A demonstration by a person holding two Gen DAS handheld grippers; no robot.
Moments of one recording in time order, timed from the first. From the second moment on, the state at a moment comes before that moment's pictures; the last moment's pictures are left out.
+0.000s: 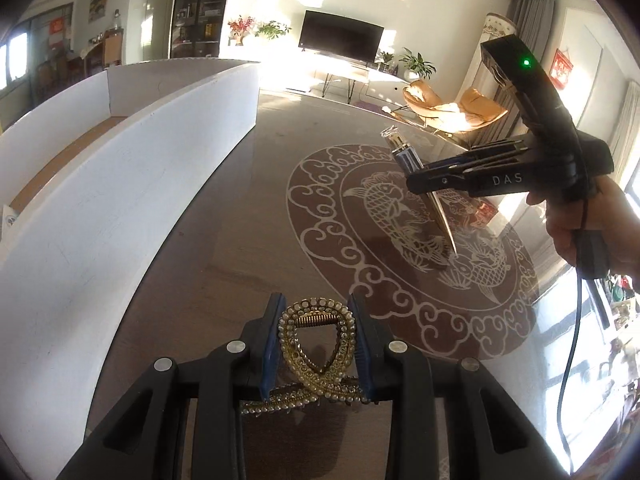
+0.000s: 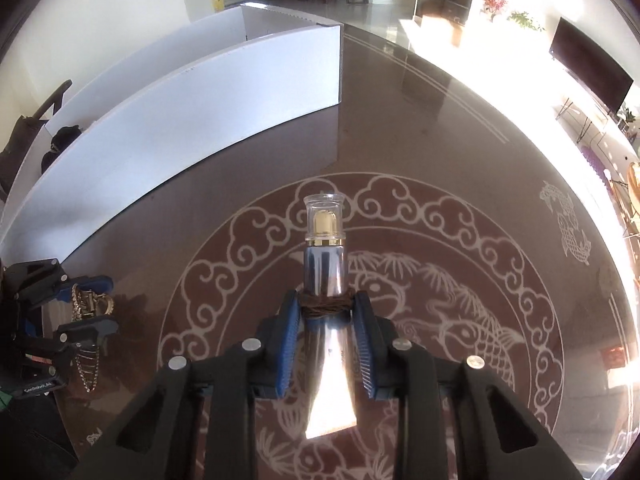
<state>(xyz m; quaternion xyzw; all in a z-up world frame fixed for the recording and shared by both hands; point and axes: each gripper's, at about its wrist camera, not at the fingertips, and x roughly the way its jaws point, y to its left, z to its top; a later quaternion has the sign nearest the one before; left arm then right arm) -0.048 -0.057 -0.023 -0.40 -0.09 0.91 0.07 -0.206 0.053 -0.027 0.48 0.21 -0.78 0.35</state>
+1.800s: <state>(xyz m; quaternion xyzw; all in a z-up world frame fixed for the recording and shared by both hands) 0.019 -0.271 0.101 -0.38 -0.19 0.86 -0.30 -0.132 -0.213 0.089 0.48 0.25 -0.75 0.39</state>
